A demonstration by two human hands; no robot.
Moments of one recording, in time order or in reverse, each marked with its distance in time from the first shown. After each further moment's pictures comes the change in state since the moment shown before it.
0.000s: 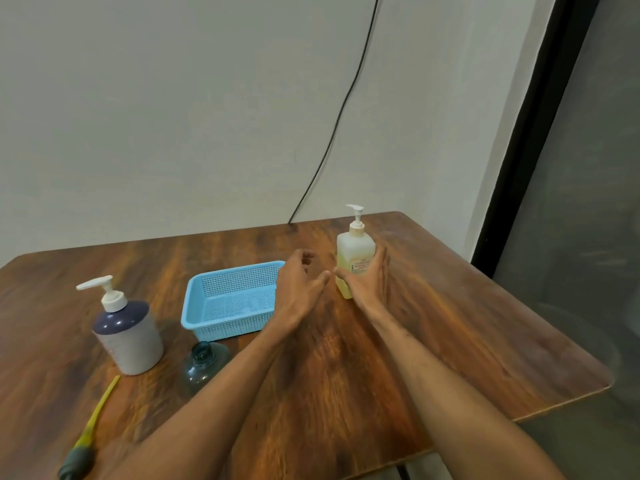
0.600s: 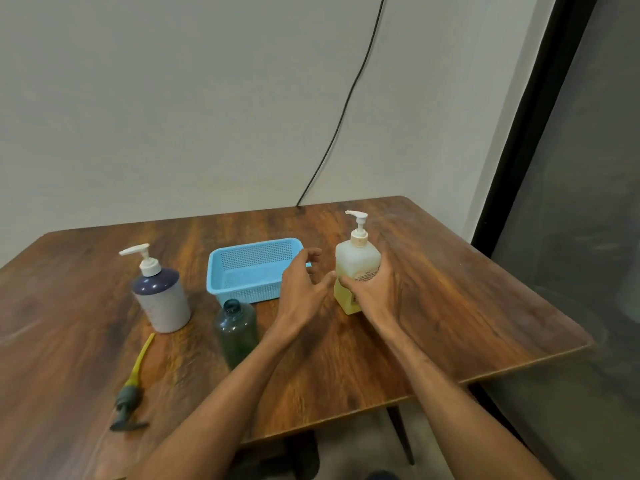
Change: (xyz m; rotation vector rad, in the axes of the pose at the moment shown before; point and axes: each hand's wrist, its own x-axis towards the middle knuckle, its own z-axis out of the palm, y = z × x) left_hand -0.071 0.003 -0.027 -0.103 -0.020 -0.012; right_hand -0.092 -0.019 -0.037 0.064 -0.031 0.033
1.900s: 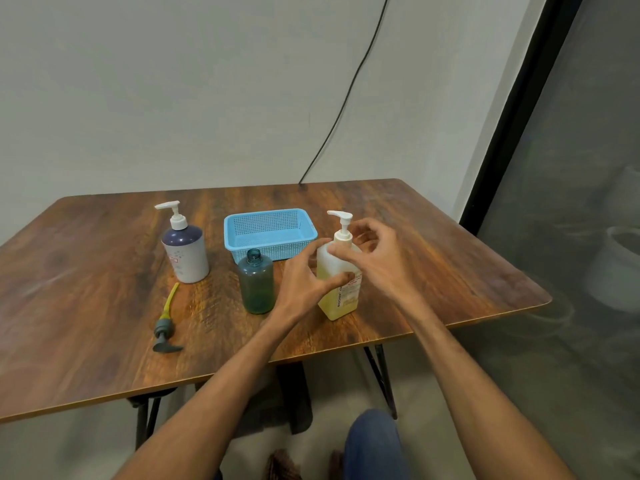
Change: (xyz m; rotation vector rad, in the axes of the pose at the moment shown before) left_hand -0.088 0.007 -0.040 -0.115 -0.099 0.180; right_hand -0.078 -0.084 -0.061 0.054 -0.289 -0.240
